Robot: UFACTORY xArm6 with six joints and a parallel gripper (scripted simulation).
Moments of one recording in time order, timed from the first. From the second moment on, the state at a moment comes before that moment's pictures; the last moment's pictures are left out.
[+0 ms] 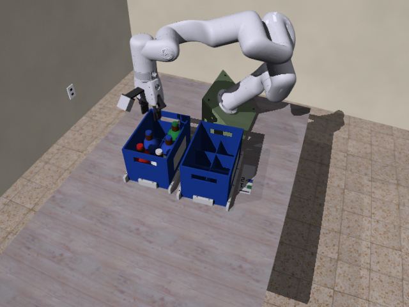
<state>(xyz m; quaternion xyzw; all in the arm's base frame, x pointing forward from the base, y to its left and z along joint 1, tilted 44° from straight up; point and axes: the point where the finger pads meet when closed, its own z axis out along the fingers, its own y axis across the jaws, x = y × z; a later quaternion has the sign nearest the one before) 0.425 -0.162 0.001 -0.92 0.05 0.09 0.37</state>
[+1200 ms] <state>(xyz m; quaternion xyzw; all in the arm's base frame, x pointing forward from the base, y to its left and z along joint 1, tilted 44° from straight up) 0.278 -0.122 -0.031 -0.90 0.24 0.16 0.34</state>
